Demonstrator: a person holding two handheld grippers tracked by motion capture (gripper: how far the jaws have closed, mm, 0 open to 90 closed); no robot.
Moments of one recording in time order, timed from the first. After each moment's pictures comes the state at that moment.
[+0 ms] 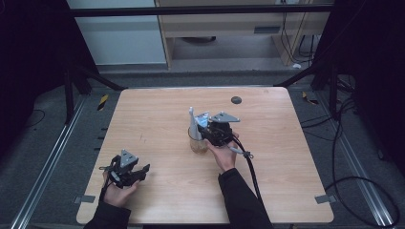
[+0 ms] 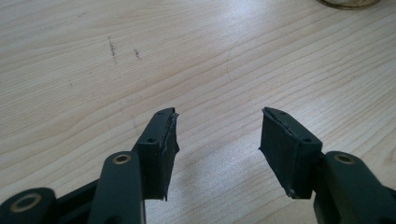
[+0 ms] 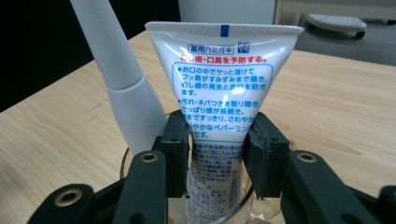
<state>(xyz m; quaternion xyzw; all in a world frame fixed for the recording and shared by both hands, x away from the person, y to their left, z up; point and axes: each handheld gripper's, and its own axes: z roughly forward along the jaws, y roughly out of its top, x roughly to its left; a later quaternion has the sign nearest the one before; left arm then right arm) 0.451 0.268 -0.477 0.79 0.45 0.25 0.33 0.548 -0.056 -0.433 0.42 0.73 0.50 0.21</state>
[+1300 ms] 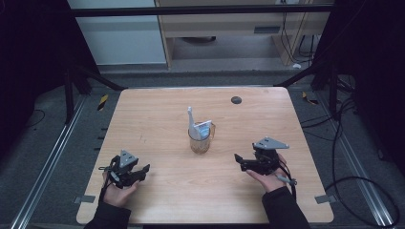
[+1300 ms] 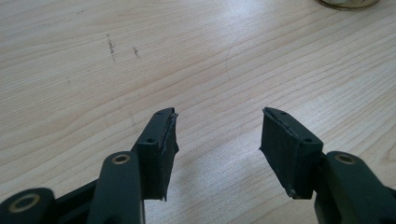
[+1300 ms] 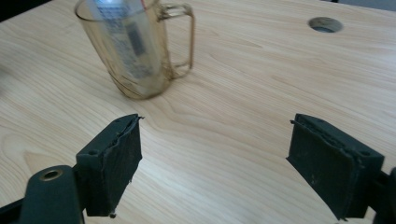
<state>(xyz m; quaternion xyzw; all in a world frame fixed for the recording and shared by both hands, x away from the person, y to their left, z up) 0.450 0.269 -0.477 0.79 0.45 0.24 0.33 0.465 -0.184 -0.449 0.44 0.75 0.44 0.22</state>
